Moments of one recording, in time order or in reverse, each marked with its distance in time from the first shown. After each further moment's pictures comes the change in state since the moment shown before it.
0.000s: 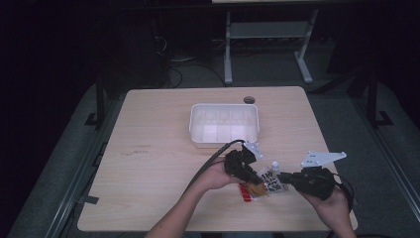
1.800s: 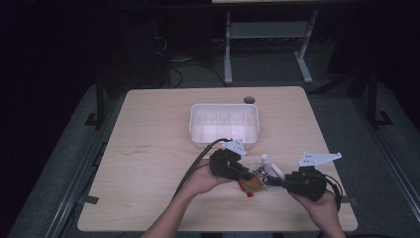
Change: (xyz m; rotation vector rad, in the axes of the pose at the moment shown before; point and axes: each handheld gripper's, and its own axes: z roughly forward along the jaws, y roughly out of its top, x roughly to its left) left arm -0.015 -0.026 -0.039 -0.173 0.082 0.003; right arm 0.003 -0.002 0.016 -0.103 0.181 0.105
